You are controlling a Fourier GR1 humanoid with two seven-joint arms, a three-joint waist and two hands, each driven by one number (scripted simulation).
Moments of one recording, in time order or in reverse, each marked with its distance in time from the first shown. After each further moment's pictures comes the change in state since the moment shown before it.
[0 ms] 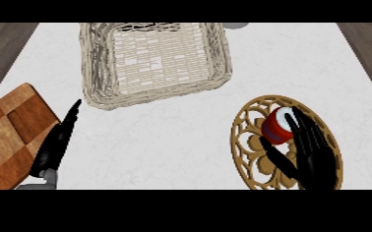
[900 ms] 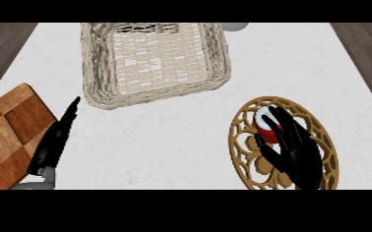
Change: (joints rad) left arm -0.009 -0.005 0.014 -0.027 -0.008 -0.020 0.027; right arm -0.052 0.000 0.065 0.018 0.117 -0.032 -0.026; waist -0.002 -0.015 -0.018
